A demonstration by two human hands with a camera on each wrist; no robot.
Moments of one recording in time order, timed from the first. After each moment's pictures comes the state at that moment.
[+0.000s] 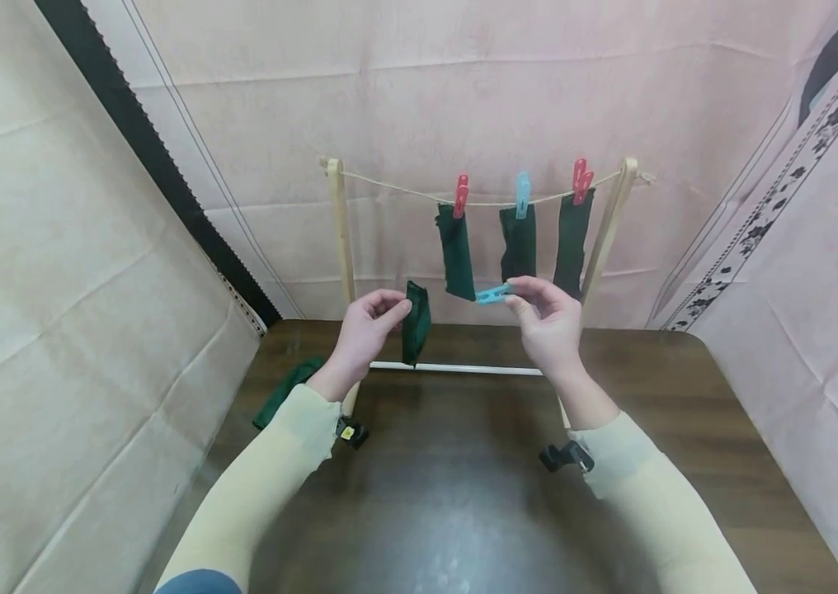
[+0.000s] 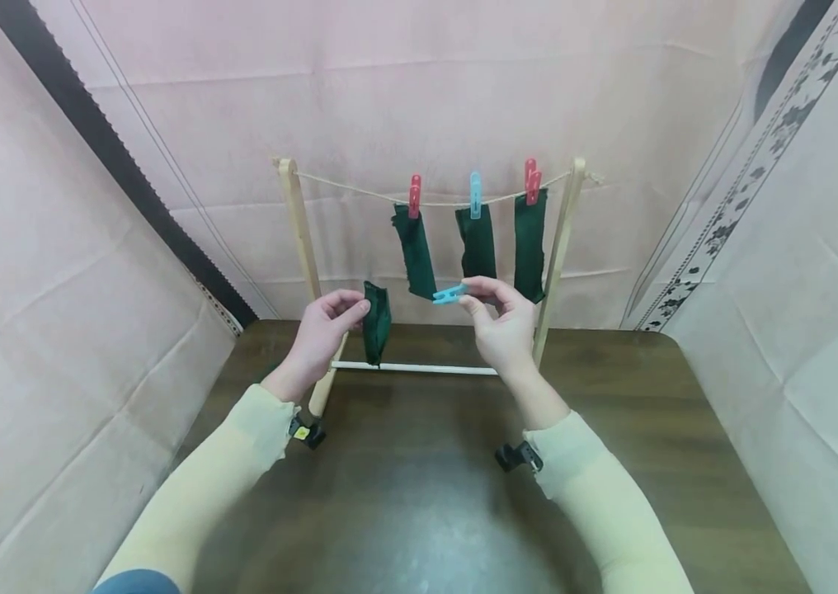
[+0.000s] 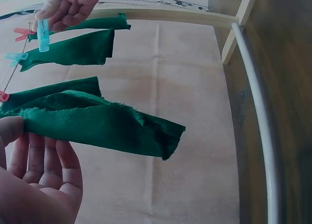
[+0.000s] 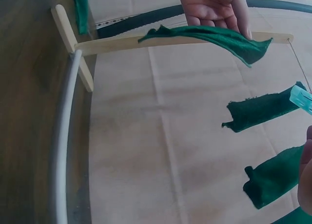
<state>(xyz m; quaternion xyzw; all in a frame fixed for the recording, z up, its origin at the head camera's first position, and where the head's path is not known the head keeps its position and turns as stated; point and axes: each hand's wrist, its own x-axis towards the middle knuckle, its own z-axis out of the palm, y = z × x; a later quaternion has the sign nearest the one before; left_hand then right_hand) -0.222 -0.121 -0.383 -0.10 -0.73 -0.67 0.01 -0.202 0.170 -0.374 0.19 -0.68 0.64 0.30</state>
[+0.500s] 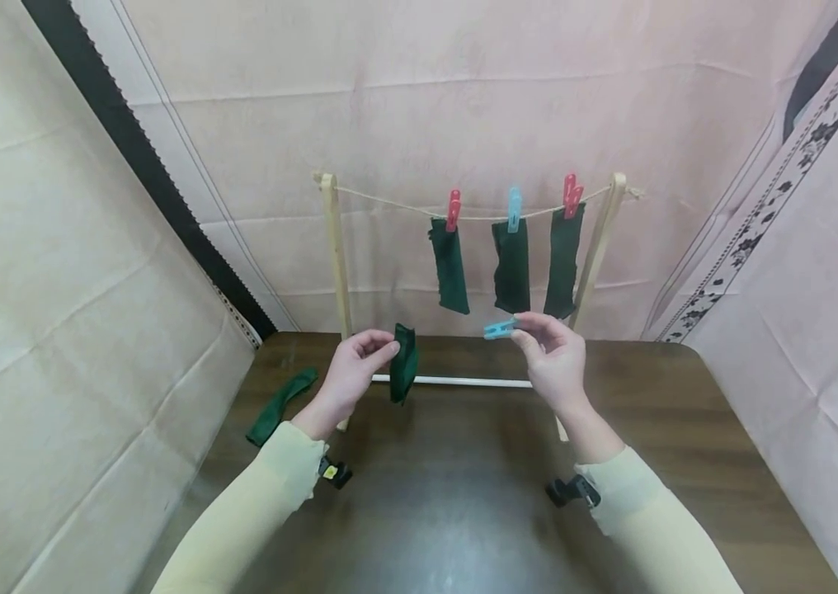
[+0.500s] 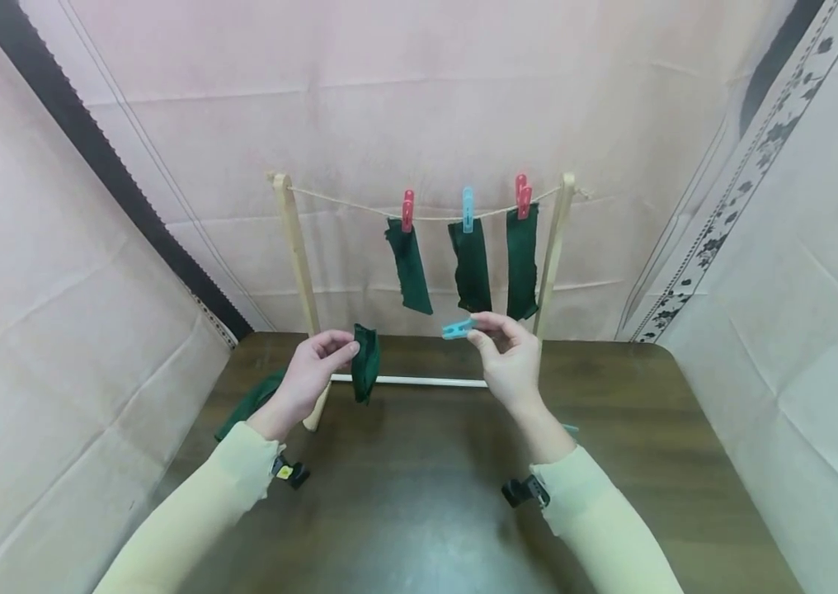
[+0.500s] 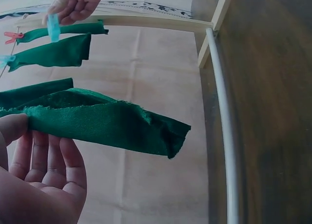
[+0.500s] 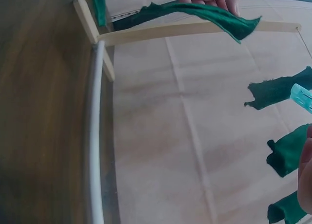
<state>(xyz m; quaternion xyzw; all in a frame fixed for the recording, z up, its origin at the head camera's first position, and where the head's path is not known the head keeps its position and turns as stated) -0.201 -0.133 -0.416 -0.09 -0.73 -0.68 -0.01 -0.187 0.188 -0.407 0.17 -0.69 0.64 0.30</state>
